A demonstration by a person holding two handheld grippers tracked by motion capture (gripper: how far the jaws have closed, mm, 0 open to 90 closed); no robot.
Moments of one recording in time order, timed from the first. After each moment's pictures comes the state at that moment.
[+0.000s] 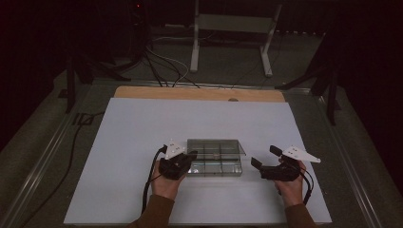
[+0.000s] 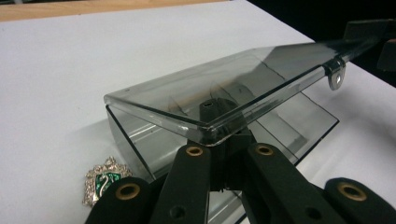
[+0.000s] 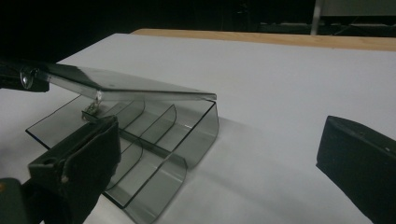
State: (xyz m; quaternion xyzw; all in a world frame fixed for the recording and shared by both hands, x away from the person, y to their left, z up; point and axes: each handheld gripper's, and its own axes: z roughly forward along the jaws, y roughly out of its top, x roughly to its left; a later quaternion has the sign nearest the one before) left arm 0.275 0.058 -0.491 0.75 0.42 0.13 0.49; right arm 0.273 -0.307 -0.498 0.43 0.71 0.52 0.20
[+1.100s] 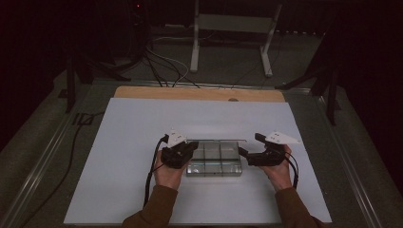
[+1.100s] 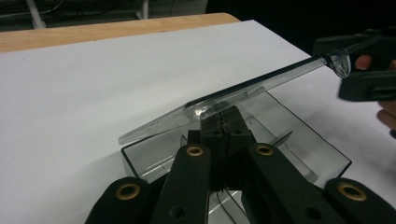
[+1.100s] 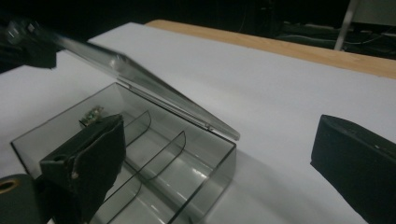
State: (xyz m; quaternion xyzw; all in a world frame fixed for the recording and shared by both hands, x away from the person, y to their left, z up) left arm 0.296 0.052 -0.471 0.74 0.43 0.15 0.50; right arm 0.321 -0.271 -0.492 0.38 0.75 0.50 0.18
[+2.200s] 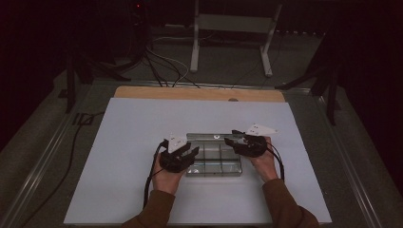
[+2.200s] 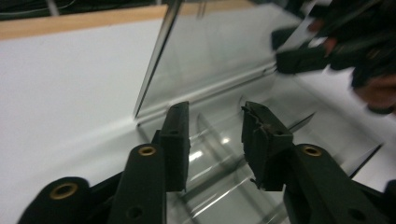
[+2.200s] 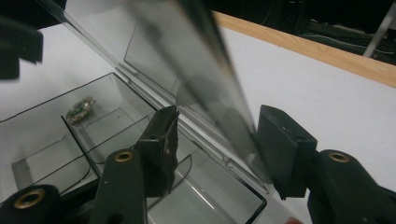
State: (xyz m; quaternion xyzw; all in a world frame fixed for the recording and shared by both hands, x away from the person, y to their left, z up) left arm 0.287 0.056 -0.493 0.75 0.44 0.17 0.46; right arm 0.358 -0.235 -0.507 0.32 0.79 0.49 0.18
